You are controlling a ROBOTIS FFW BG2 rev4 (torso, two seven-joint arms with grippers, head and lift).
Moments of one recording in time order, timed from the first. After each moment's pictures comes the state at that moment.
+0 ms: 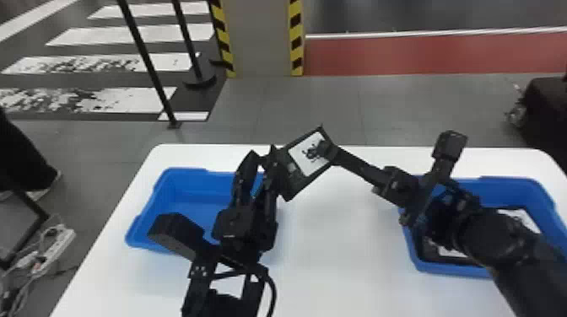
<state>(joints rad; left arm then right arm) 0.37 0.01 -0.22 -1.92 0.42 -0.25 -0.02 -0.32 -0.11 0.17 -1.20 -0.86 0.56 1.10</state>
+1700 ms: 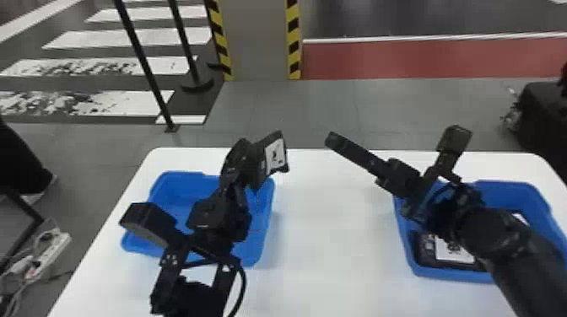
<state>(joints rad) 0.34 0.00 -0.09 -1.94 0.41 -0.18 -0.14 -0.37 -0.11 0.16 -1.13 -0.85 0.47 1.08</state>
